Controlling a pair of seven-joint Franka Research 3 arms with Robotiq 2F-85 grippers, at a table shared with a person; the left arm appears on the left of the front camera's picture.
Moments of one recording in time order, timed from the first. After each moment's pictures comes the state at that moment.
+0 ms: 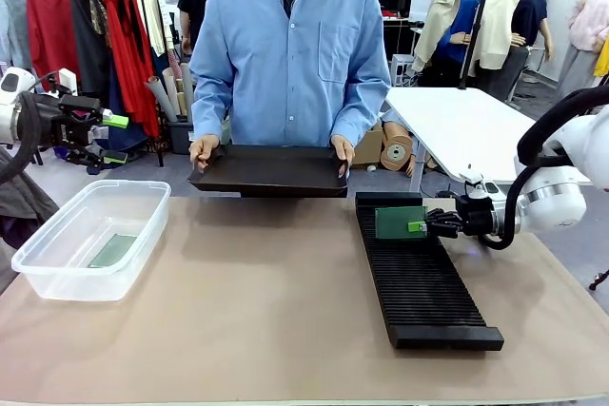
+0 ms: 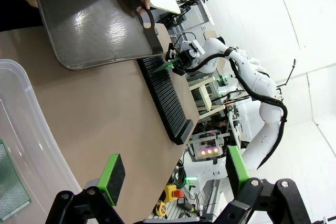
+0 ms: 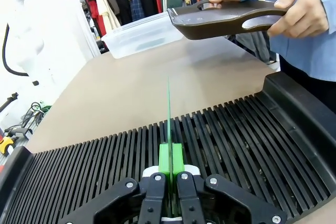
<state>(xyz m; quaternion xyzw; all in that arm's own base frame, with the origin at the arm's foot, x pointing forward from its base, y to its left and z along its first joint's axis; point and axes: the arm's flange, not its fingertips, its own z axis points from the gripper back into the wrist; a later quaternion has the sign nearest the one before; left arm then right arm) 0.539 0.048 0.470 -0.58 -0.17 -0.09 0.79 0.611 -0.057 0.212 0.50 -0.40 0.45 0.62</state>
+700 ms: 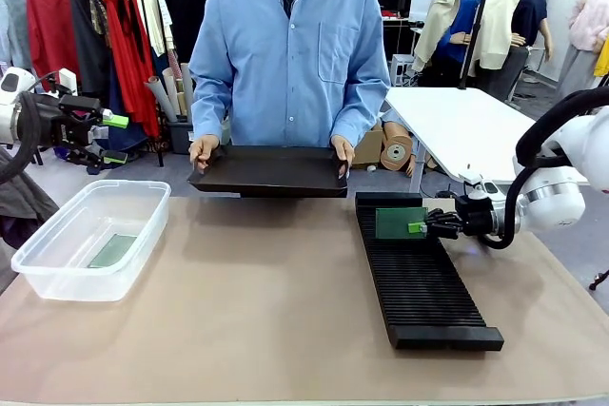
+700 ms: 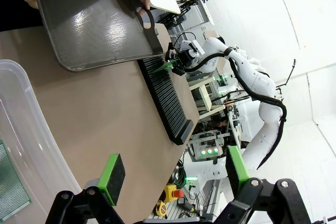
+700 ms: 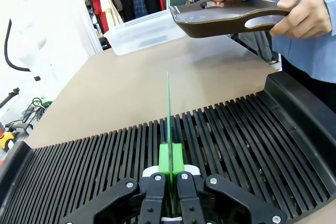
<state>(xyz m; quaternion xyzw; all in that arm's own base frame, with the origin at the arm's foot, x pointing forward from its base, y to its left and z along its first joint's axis) 0.539 0.048 0.470 -0.58 -0.17 -0.09 0.79 0.613 -0.057 0.211 0.50 -0.40 0.46 0.61</state>
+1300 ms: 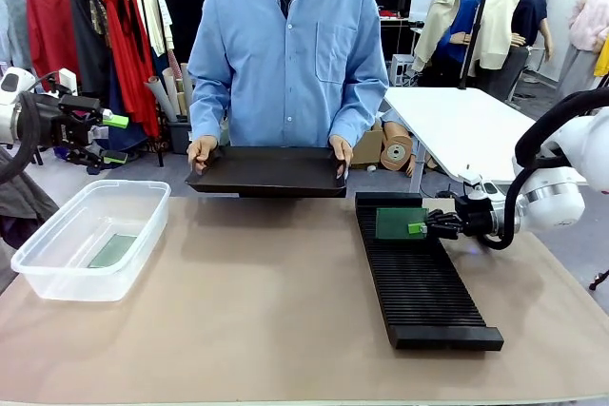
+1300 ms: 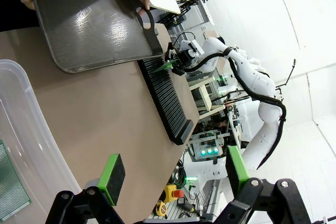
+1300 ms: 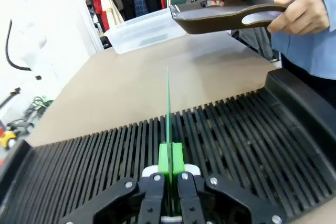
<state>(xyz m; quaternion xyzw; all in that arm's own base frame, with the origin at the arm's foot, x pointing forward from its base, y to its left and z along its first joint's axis) 0.539 0.048 0.470 -0.58 -0.17 -0.09 0.79 0.613 -0.058 0.207 0.51 -0.39 0.46 0.62</state>
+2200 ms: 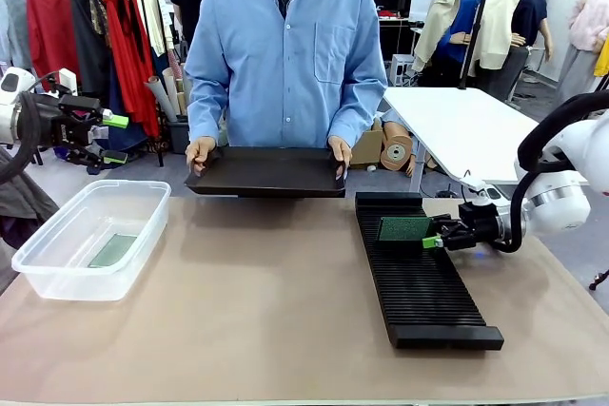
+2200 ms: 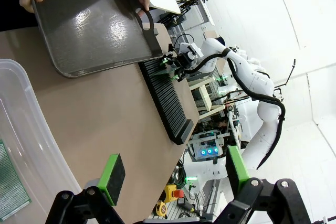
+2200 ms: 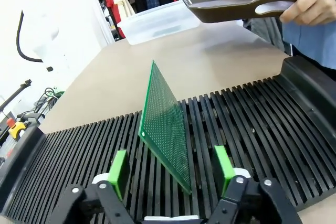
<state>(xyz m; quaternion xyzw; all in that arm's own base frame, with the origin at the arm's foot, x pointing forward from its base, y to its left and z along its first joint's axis) 0.539 0.048 0.470 -0.58 -0.17 -0.09 0.79 0.604 -0.068 0.200 0.52 -0.37 0.47 0.61</state>
